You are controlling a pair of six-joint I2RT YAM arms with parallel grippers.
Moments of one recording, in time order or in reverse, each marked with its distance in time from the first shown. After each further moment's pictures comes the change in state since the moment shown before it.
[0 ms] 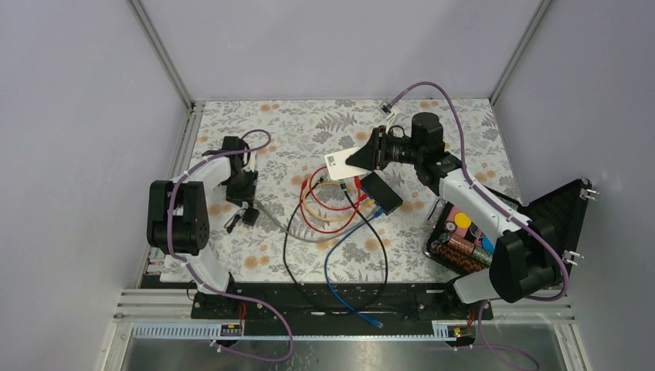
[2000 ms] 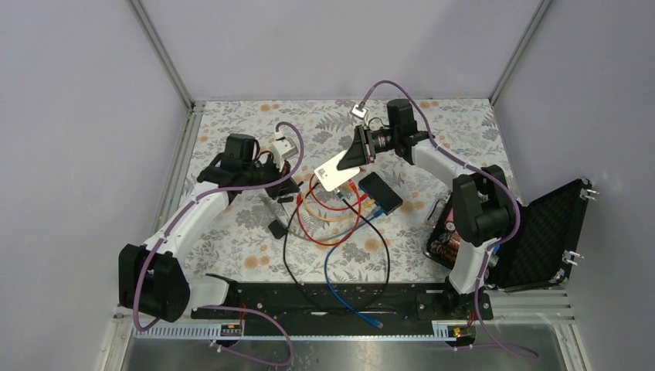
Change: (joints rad) left arm -0.240 -0.440 -0.107 0.218 0.716 0.315; right arm -0.025 0.438 0.304 -0.106 -0.538 0.001
